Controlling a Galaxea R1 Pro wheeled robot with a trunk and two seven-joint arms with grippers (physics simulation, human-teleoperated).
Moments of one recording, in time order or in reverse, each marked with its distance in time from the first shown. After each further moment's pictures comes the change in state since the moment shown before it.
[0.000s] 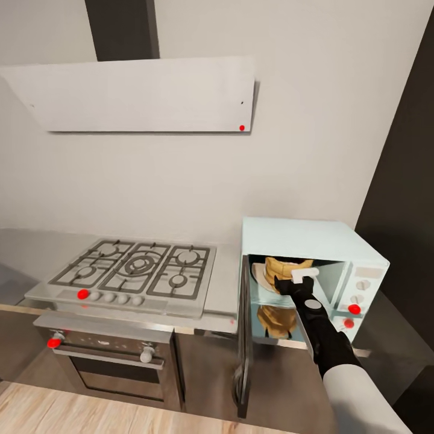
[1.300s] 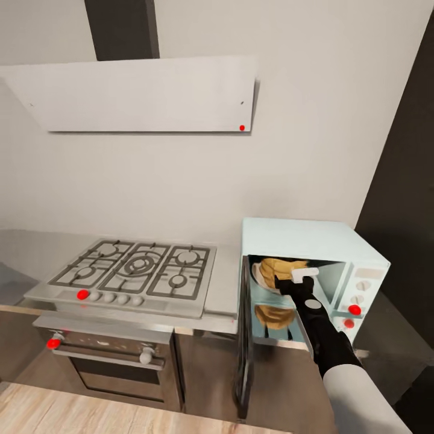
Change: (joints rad) left arm 0.001 0.000 -0.001 0.000 -0.001 0.000 0.003; right arm 0.000 0.000 -0.002 -0.001 0.005 0.000 0.002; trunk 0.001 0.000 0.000
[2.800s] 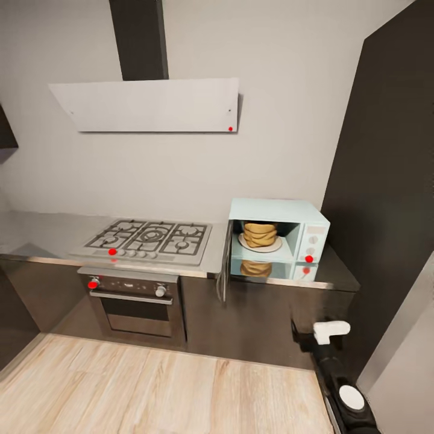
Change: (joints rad) left arm -0.018 0.001 -0.002 0.009 -0.002 -0.001 0.001; right arm 0.552 -0.014 0.020 -0.520 -0.008 -0.121 0.006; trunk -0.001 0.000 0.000
